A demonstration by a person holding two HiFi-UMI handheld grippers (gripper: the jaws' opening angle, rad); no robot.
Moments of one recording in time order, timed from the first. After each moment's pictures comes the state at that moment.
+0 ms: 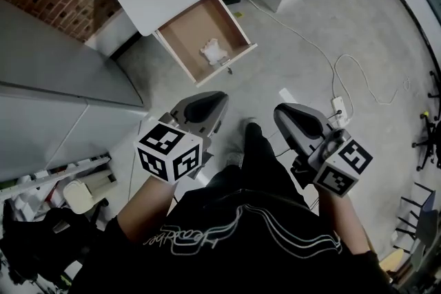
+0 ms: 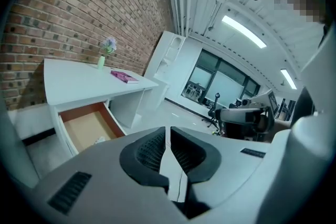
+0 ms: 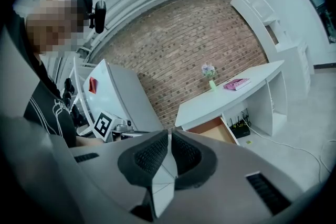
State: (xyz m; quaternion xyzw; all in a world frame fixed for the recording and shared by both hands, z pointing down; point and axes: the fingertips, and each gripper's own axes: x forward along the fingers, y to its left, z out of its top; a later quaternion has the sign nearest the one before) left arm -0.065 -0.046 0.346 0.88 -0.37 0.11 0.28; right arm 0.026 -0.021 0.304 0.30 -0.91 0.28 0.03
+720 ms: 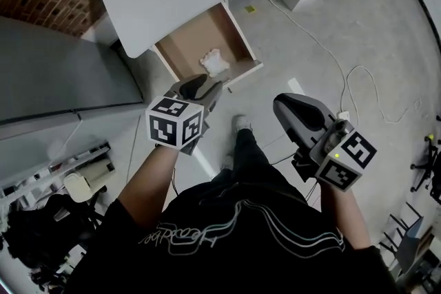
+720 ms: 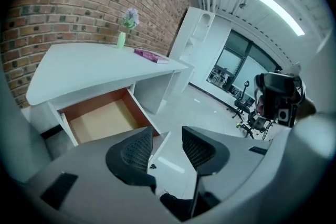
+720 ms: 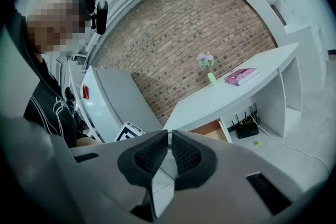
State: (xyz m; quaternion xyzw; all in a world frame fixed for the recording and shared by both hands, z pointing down) left arm -0.088 -0.242 0.478 0.80 -0.45 0.21 0.34; right arm 0.033 -0.214 0.348 0.24 -0.91 0.33 0.04
